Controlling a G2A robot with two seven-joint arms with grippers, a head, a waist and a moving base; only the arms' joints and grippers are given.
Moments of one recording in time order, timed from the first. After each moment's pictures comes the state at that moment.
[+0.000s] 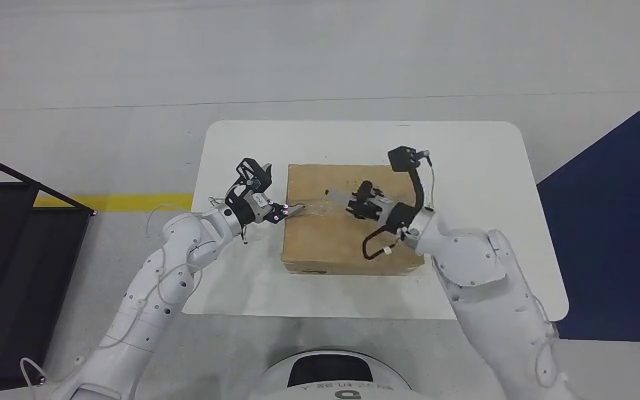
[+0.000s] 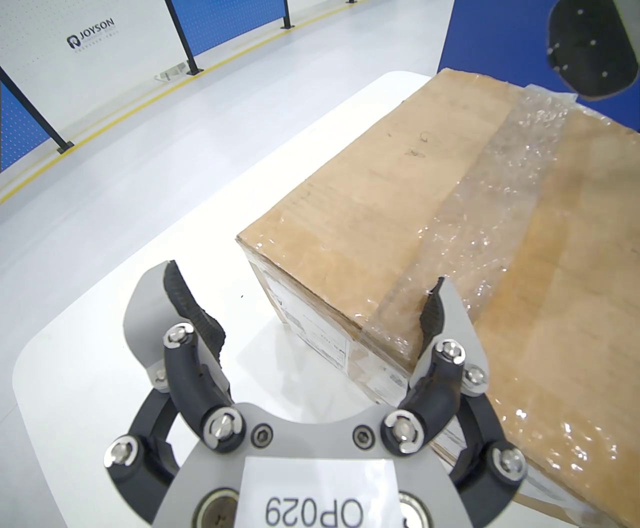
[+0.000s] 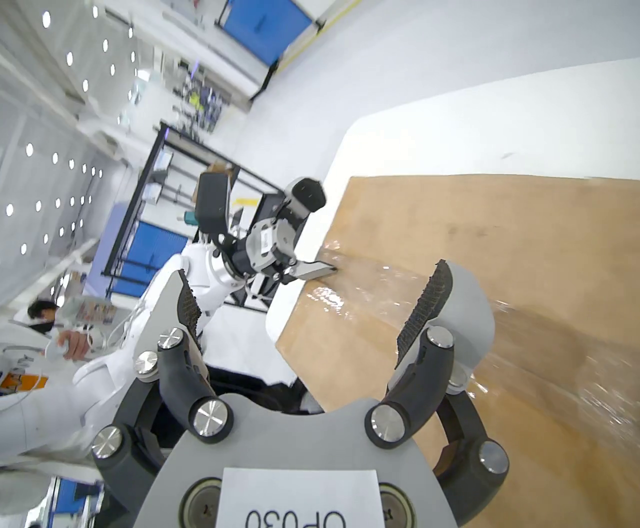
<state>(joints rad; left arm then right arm) 1.29 -1.13 -1.16 -1.47 1.28 -0.54 -0.03 -1.37 -1.23 1.21 -1.95 -0.37 0.08 0.77</state>
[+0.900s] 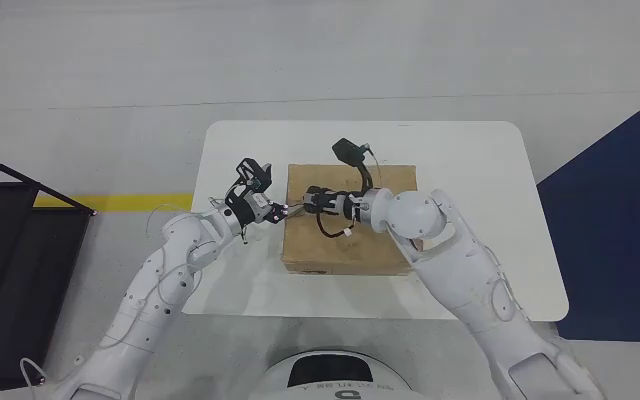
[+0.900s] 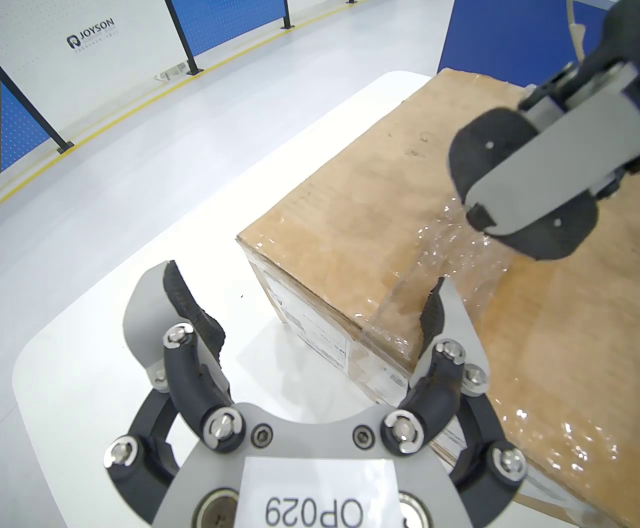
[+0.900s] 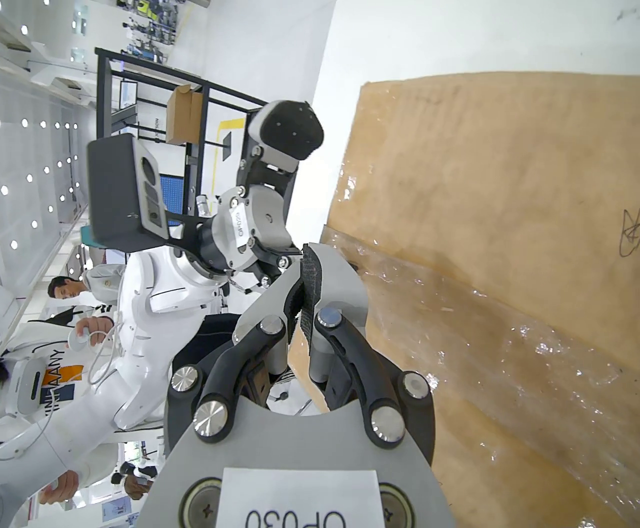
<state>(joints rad) 1.29 -1.13 -1.16 -1.47 1.28 -0.54 -0.03 -1.12 -1.27 0.99 -1.68 -0.25 0.33 0.83</state>
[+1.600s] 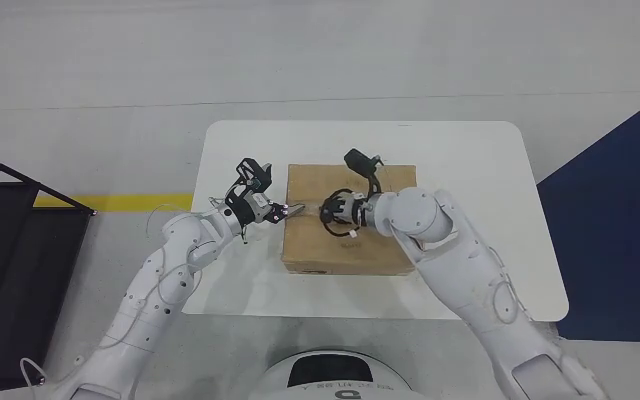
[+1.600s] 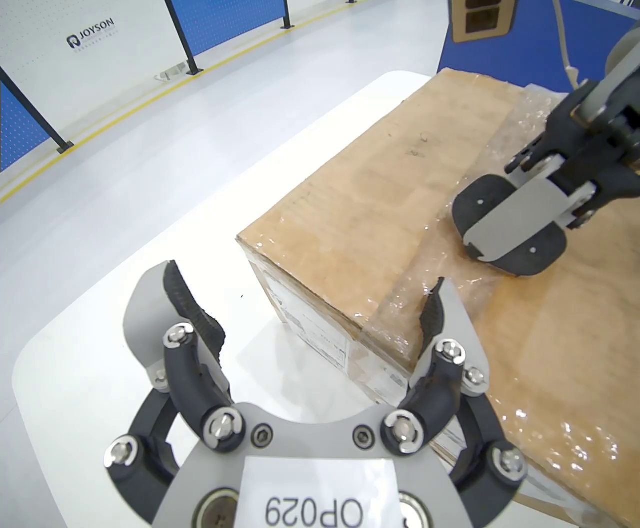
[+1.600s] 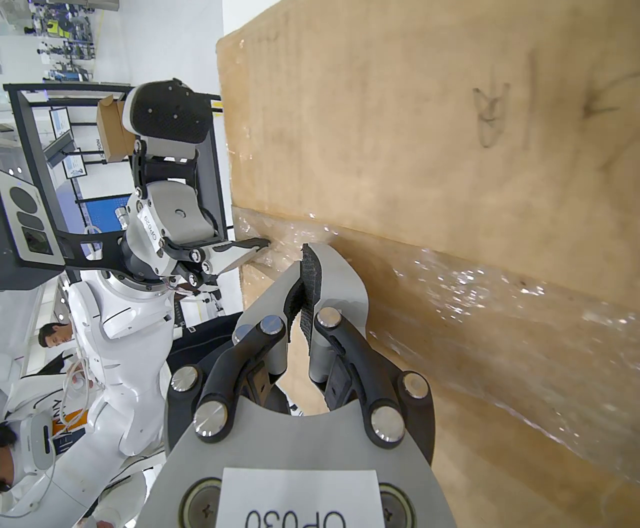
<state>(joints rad) 1.29 -1.13 -1.16 -1.47 1.28 -0.54 -0.03 -1.15 -1.24 1.03 -1.72 -0.31 0.57 0.92</state>
